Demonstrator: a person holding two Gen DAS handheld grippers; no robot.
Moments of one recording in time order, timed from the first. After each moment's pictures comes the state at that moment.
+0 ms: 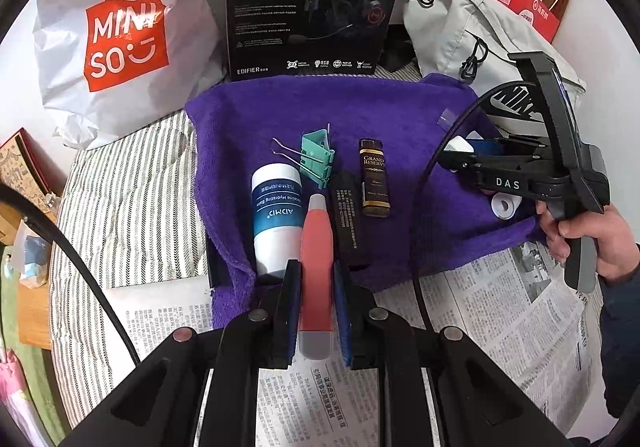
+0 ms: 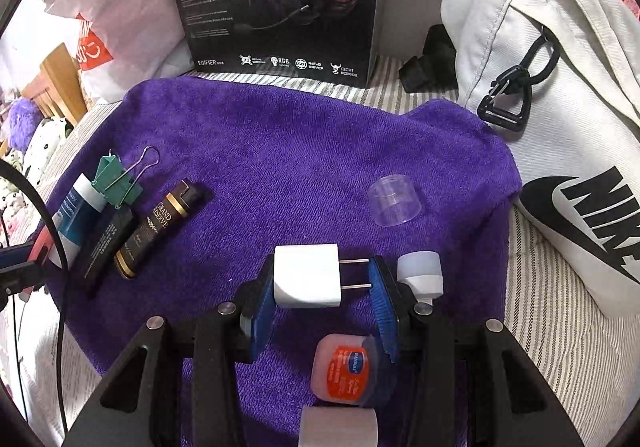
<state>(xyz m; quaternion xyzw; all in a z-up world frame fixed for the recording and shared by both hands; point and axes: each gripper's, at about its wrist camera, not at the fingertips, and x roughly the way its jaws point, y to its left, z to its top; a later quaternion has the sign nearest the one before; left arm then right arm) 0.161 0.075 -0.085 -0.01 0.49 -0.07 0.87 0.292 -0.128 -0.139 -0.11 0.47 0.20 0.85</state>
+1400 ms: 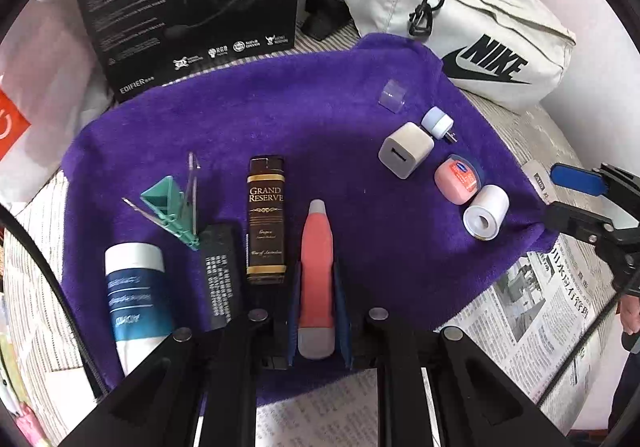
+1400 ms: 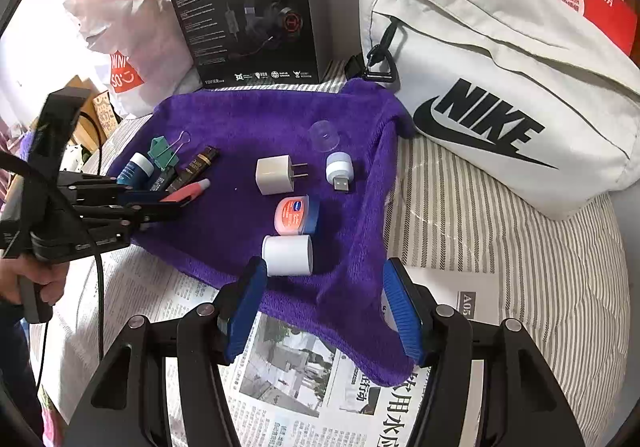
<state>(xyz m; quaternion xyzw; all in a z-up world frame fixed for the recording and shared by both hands) 0.227 -0.005 -0.112 0.04 0.54 -0.14 0.83 0.204 -0.223 -0.093 -0.04 0.46 0.20 0.86</state>
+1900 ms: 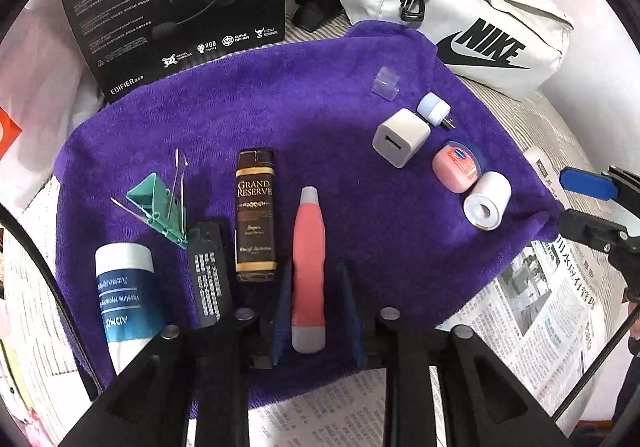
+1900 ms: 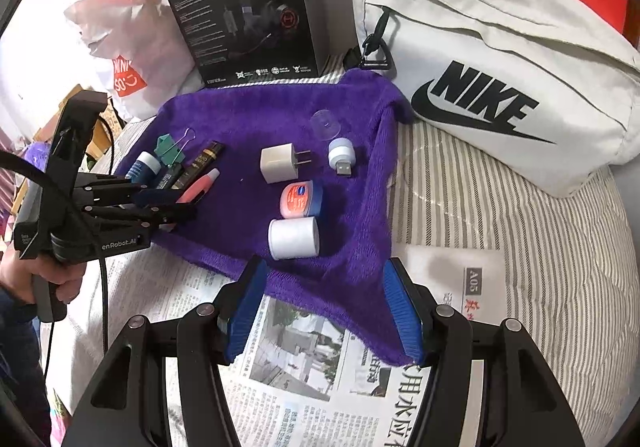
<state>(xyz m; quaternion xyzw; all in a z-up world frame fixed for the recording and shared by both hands) 0.226 -0.012 -0.115 0.06 0.55 -0.15 0.82 0.193 -0.229 -0.096 -0.02 0.47 0.20 0.86</state>
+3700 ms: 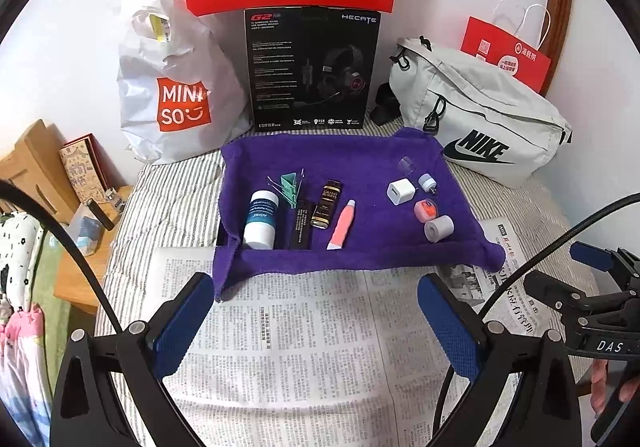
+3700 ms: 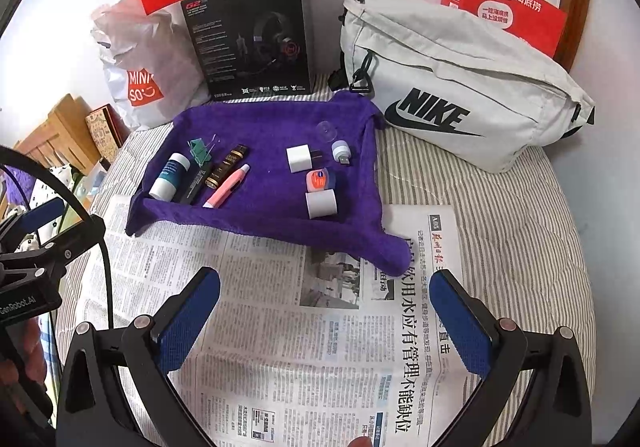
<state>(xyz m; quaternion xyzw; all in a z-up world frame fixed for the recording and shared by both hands) 0.073 0.010 0.017 -0.02 0.44 0.02 0.90 0.101 -0.218 -0.025 -0.03 0.47 0.12 0.88</state>
